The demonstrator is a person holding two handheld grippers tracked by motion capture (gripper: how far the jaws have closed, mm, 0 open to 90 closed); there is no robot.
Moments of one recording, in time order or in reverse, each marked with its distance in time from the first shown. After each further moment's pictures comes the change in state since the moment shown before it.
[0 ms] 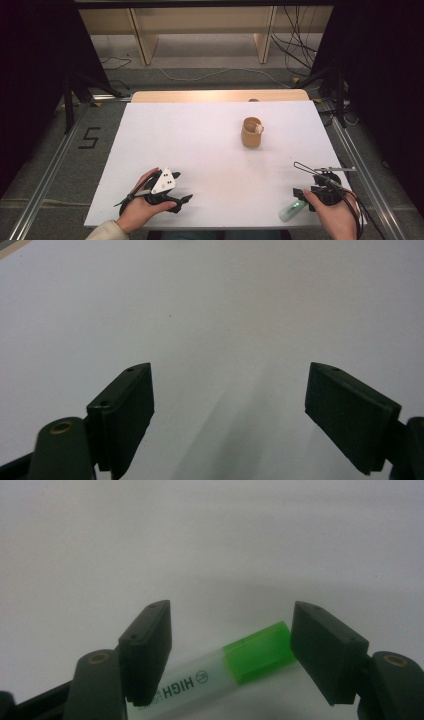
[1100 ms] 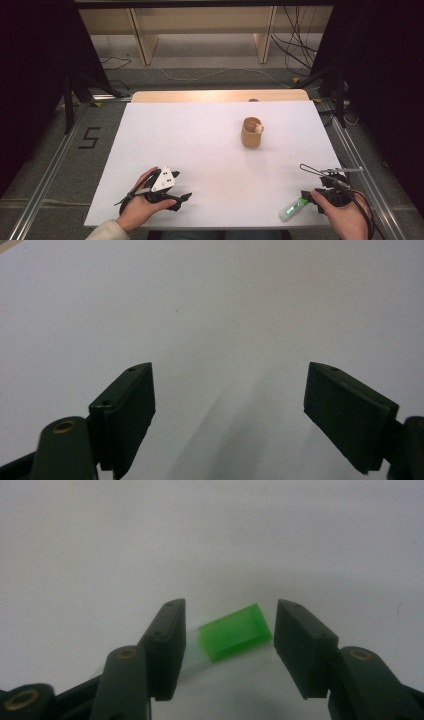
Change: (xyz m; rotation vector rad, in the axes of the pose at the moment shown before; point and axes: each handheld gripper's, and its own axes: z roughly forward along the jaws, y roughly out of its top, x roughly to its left) left arm 0.003 -0.001 0.001 0.007 0.008 -0.013; right arm -0.013 -0.001 -0.009 0.036 0.008 -0.018
